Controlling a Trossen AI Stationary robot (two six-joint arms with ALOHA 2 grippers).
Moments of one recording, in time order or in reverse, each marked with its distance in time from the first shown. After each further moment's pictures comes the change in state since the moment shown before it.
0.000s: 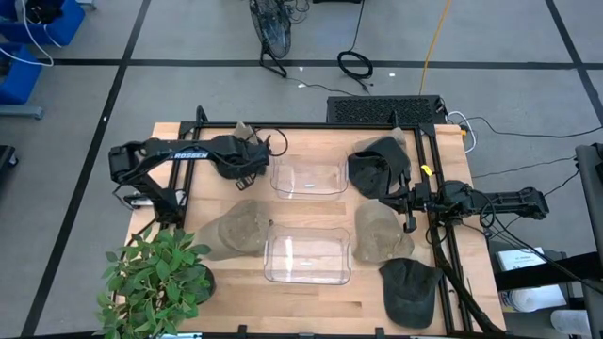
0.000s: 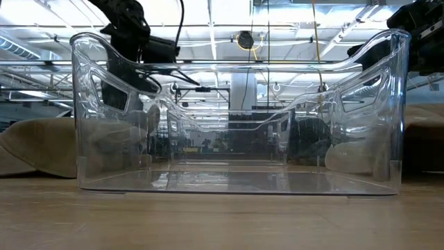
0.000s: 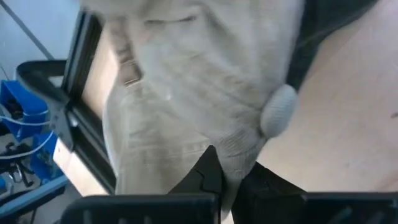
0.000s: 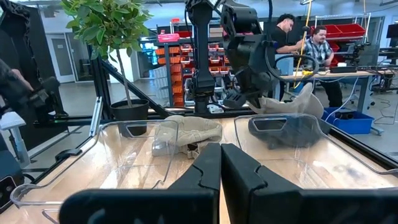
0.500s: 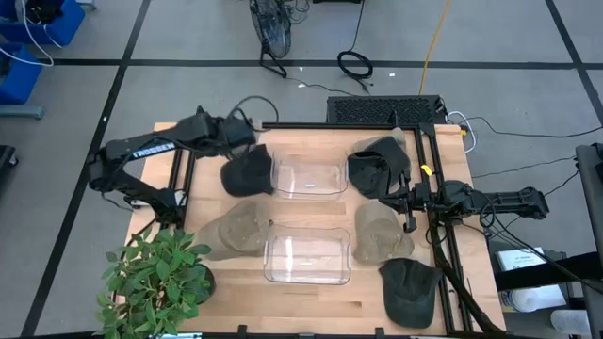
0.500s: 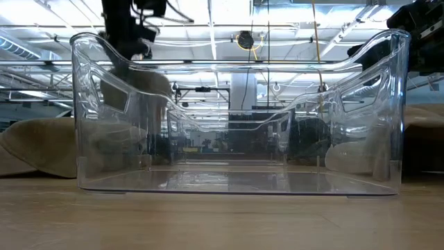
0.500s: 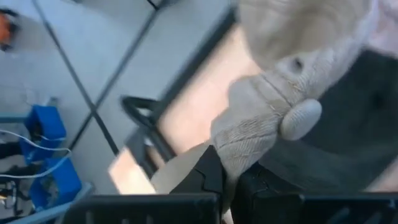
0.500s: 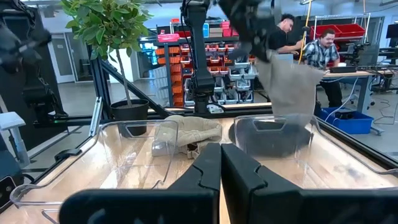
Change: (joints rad) left arm -0.002 -0.173 0.306 -0.198 -0.157 0.012; right arm 0.000 0.000 0.000 0.000 0.000 0.000
